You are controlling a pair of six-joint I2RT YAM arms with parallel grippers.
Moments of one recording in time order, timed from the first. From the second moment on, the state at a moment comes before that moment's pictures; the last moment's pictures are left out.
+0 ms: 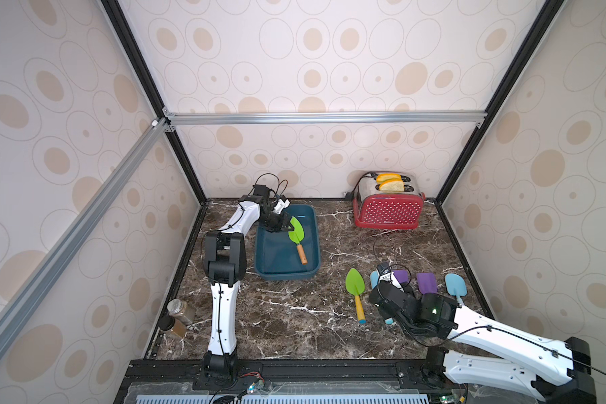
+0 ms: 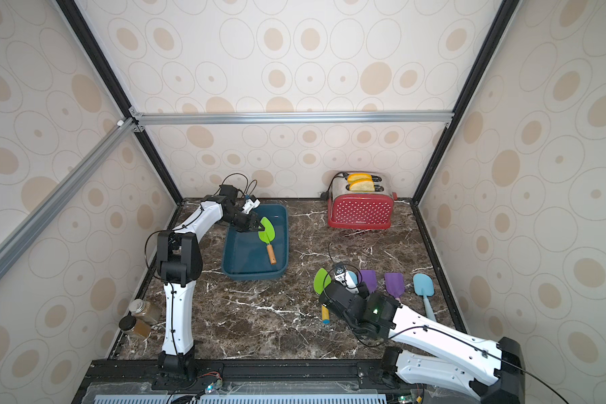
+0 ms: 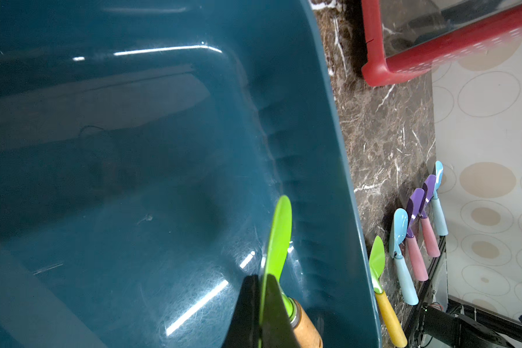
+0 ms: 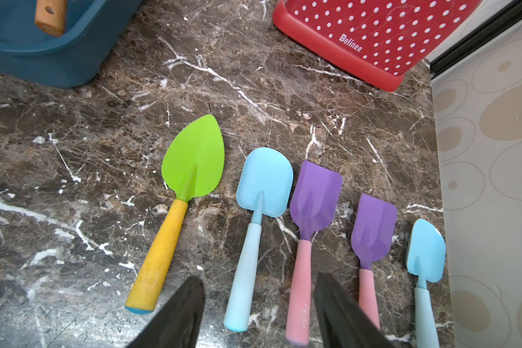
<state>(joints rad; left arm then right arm) -0.14 2.34 2.03 -0.92 0.68 0.00 1.13 0.97 0.79 -0.93 0.68 0.50</state>
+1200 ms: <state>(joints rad) -0.20 2.09 1.95 -0.90 0.54 -0.05 1.08 1.25 0.84 -0.79 0.57 0.49</state>
